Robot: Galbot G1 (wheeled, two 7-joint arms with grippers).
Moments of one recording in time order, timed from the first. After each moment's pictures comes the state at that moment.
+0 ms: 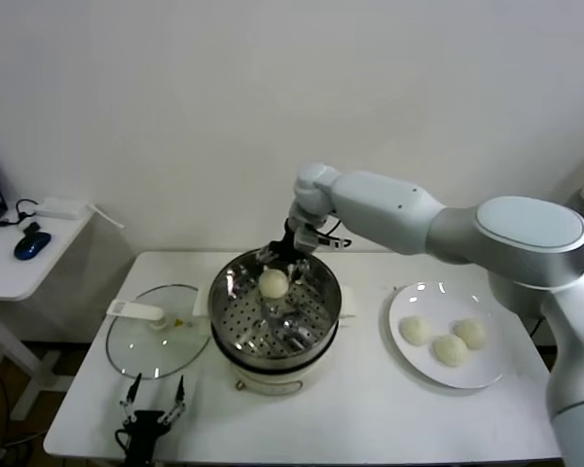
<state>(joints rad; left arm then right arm) 1.55 -1.56 -0.77 -1.57 0.06 -0.47 0.14 0.53 1.39 -1.37 0.89 -0.06 0.76 -0.86</state>
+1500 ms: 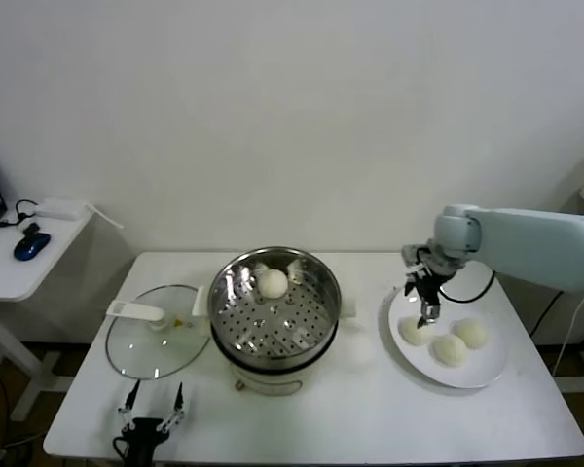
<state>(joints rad) 1.57 -1.56 -0.78 -1.56 0.09 -0.48 0.14 0.60 0.85 -1.72 1.24 0.51 -0.29 -0.91</state>
